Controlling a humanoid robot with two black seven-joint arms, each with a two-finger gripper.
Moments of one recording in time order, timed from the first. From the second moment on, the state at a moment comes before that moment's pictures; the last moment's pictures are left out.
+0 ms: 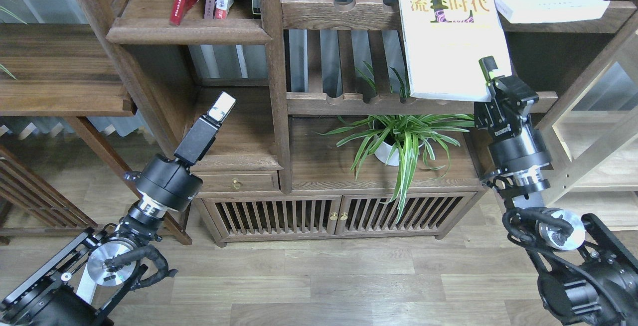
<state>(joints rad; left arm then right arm) -0.19 0.23 -0.98 -1.45 0.09 -0.49 -0.18 0.11 -0.35 1.28 1.33 0.52 0.58 -0.04</state>
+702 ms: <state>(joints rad) -0.19 0.21 -0.97 -1.43 0.09 -0.49 -0.18 0.02 -0.44 1.23 1.33 0.49 0.58 -0.04</state>
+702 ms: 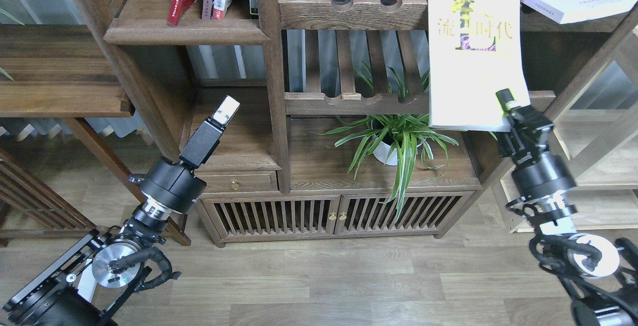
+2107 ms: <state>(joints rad) -0.20 0.00 -0.84 -1.21 -0.19 -0.49 -0.02 0.14 -0.04 0.98 1.33 0.19 0.58 -0.05</state>
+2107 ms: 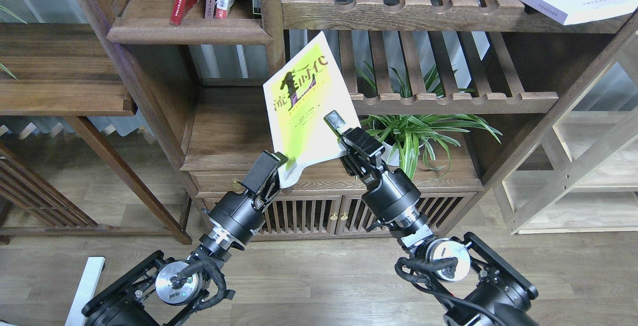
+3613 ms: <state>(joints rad) -0.25 0.03 -0.76 -1.23 -0.44 -0.49 0.11 0.11 -0.07 0.93 1.30 0.16 0.58 -0.05</state>
